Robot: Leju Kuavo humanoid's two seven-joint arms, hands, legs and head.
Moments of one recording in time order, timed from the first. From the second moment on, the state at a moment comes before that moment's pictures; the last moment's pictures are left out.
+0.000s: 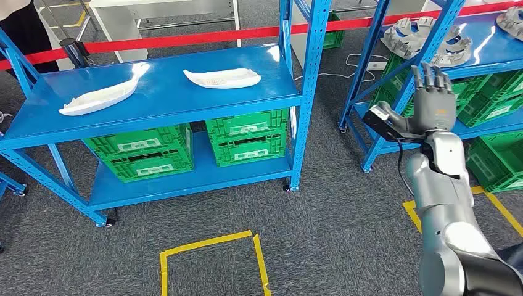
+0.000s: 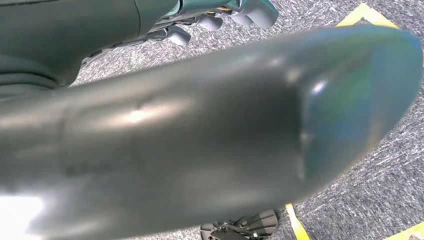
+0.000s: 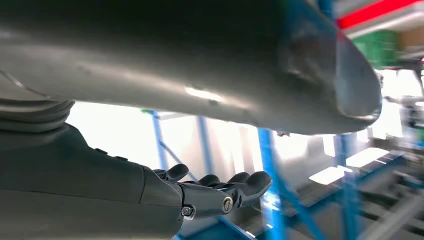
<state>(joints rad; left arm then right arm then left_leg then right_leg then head) -0.08 -0.09 0.70 -0.21 -1.04 0.10 -0.32 -0.76 -0.09 -0.05 -0.56 1.52 -0.29 -0.37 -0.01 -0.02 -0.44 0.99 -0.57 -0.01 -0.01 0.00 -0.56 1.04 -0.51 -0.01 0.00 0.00</state>
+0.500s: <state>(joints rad) -0.09 -0.09 0.70 -0.21 -1.07 0.08 -0.30 -0.83 0.08 0.47 -0.59 1.53 -0.29 -0.29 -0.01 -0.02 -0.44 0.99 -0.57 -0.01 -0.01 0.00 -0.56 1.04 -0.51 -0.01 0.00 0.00</state>
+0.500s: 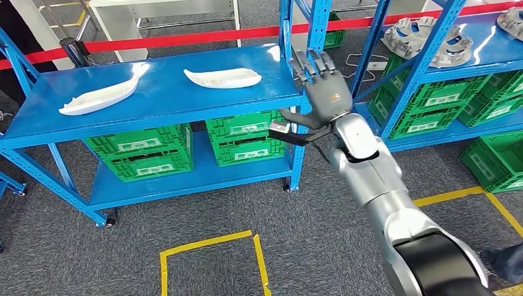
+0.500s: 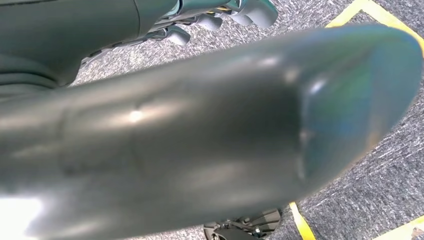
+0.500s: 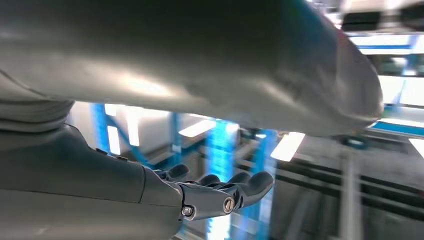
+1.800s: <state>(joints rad) -0.11 -0.10 0.70 -0.21 -1.12 0.08 -0.23 -0.89 0.19 0.83 -0.54 1.42 -0.31 -0.20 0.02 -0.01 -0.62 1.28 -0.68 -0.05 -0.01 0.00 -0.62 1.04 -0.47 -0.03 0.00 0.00</state>
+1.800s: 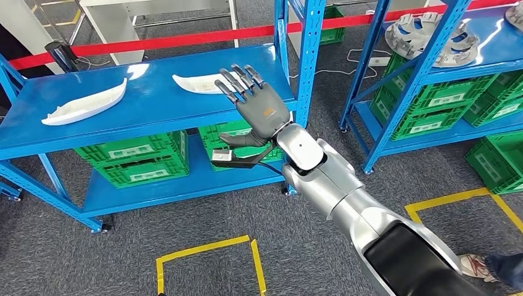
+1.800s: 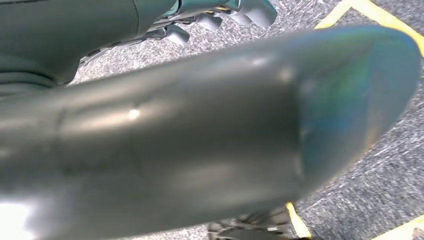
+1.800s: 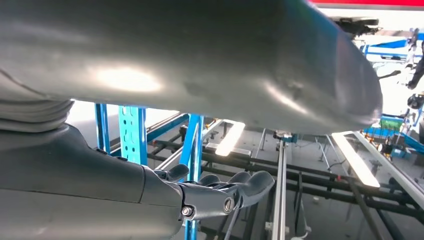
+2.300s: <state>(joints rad) -0.11 -0.10 0.71 -0.21 -1.11 0.08 -0.22 -0.90 0.19 0.83 -0.53 1.43 -0.31 -0.17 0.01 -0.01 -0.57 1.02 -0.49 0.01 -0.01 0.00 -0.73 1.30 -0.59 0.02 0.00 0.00</state>
